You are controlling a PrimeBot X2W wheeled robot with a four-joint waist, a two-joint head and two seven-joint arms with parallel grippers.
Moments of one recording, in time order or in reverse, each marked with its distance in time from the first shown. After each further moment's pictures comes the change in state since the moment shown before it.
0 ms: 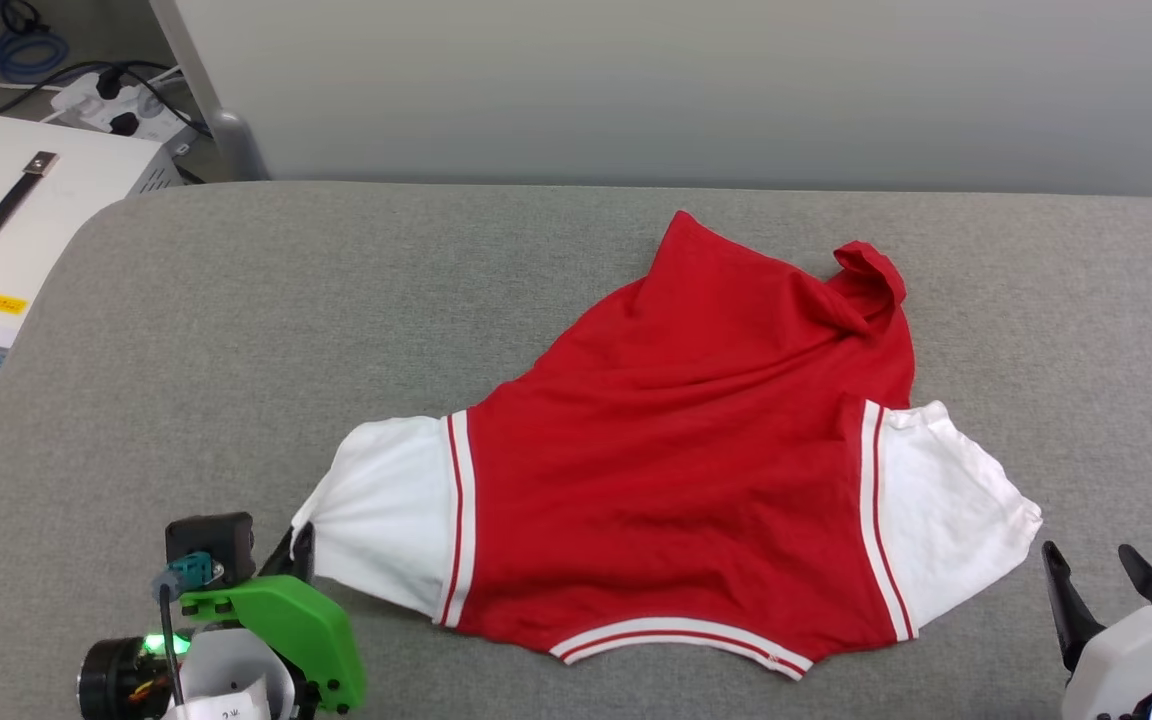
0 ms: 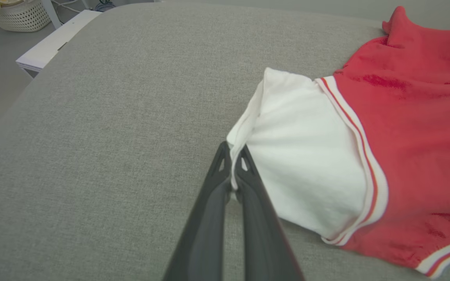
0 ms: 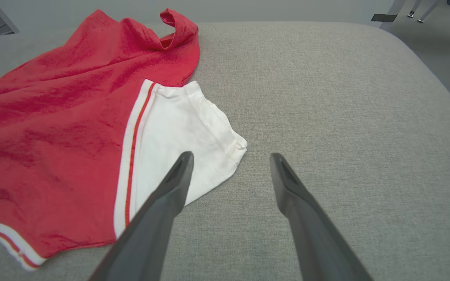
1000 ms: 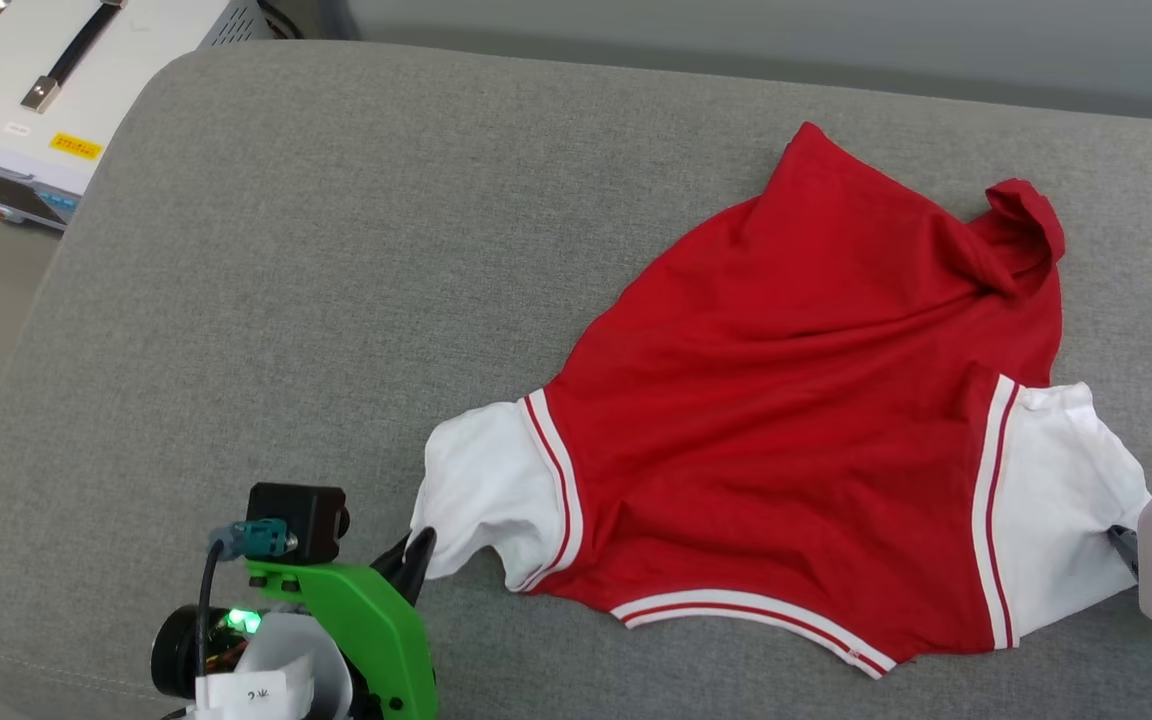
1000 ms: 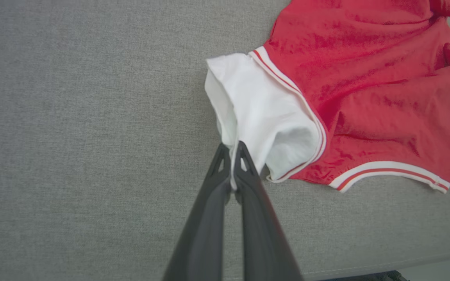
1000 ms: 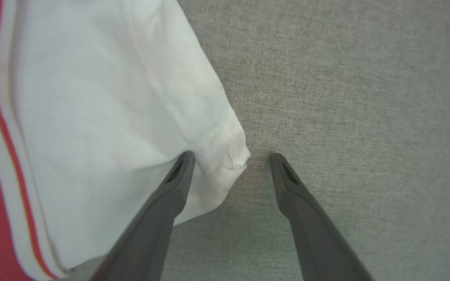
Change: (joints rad) left arm 0.033 0.049 -0.096 -0.382 -0.112 -0.023 0.329; right arm -0.288 -0.188 0.014 0.154 0.021 0.000 0.674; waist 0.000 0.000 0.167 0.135
